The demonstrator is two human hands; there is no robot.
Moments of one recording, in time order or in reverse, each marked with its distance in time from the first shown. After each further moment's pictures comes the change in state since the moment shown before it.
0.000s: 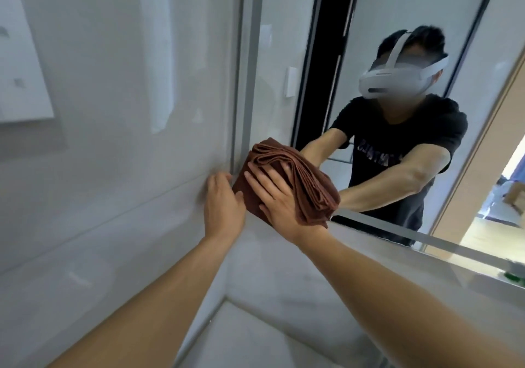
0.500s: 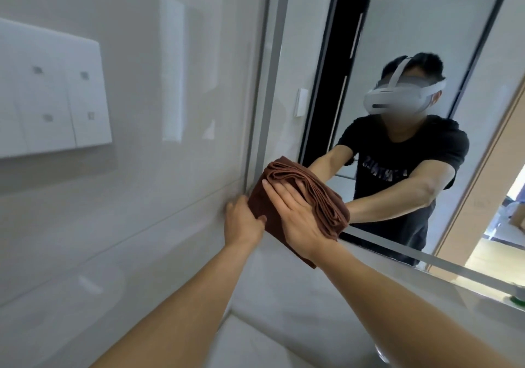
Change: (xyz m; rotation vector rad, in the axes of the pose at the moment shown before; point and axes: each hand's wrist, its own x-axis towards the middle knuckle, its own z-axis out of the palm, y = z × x) left_hand 0.002 0.006 0.003 -0.029 -0.193 -0.238; right_hand 0.004 0.001 -0.034 0.266 -0.100 0.088
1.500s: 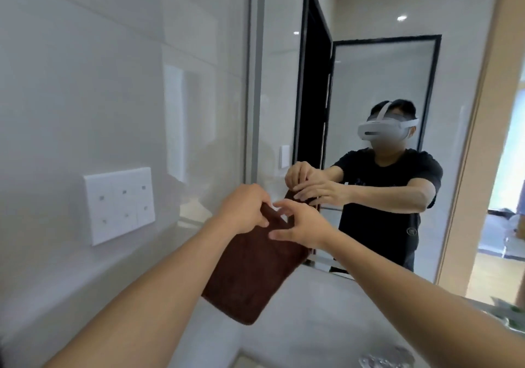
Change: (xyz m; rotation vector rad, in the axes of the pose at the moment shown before) left_hand -0.029 0.163 -0.146 0.543 -0.314 0.555; right_hand 0.039 -0.012 -0.166 0.570 -0.298 0.451
